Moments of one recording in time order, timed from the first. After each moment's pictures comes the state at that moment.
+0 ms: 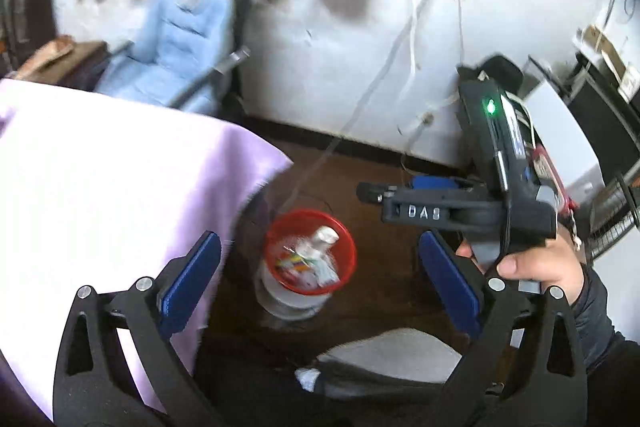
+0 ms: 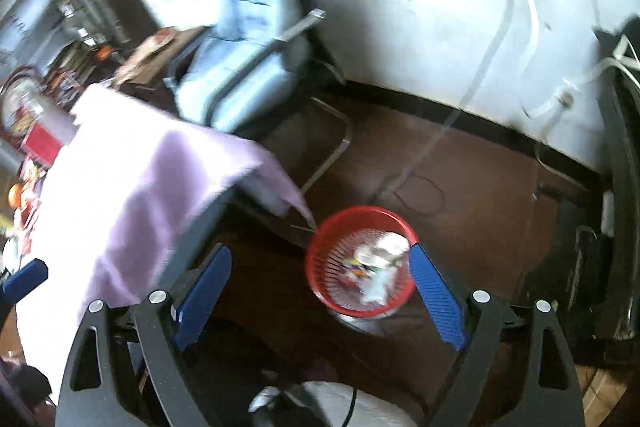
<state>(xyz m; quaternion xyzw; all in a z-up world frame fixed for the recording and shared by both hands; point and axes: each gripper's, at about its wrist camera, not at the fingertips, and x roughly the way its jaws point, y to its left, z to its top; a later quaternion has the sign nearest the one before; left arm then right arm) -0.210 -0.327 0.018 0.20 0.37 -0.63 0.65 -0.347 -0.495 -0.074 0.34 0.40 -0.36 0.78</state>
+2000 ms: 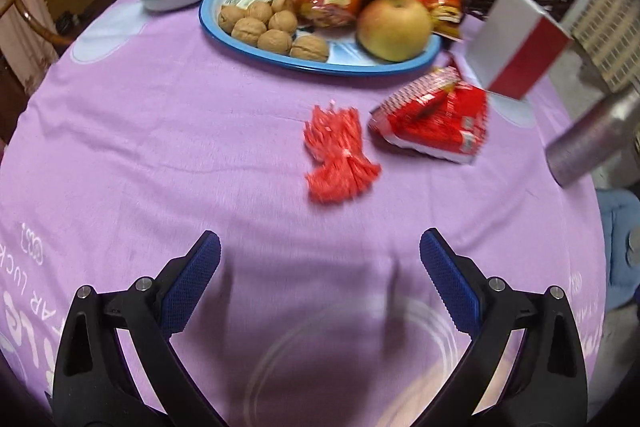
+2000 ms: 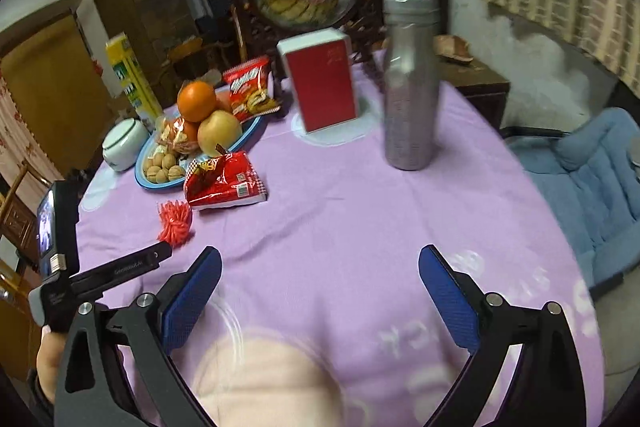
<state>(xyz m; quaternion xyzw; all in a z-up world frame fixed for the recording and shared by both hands) 0.274 0.004 -0.022 -0.09 0.52 0.01 0.85 0.185 -0.267 0.047 0.11 0.41 -0.01 0.90</state>
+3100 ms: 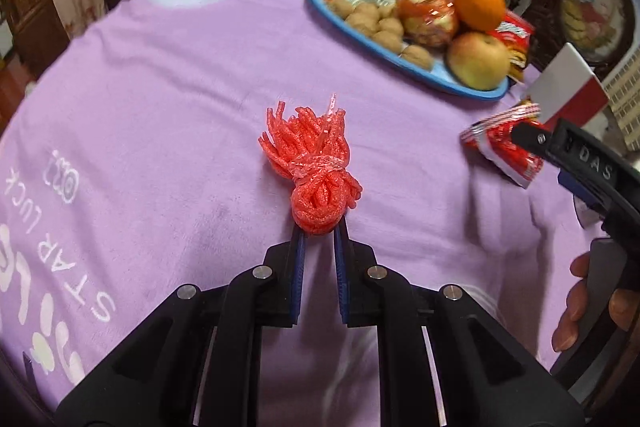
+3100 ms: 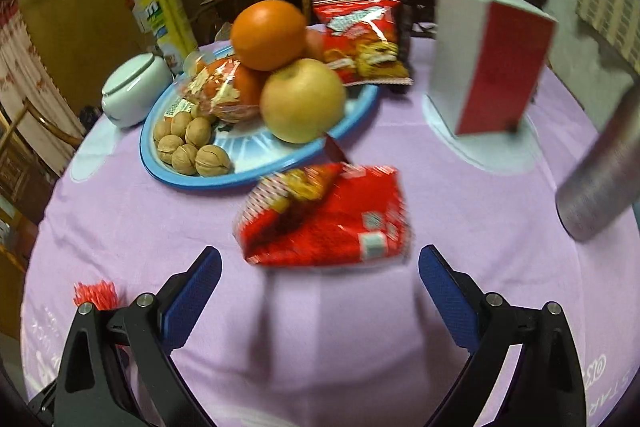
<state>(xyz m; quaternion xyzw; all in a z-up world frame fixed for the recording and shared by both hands) 0.229 0.068 -0.038 -0.17 0.50 0.08 0.85 0.336 -0.125 -0.017 0.03 0.47 0.07 0.88</state>
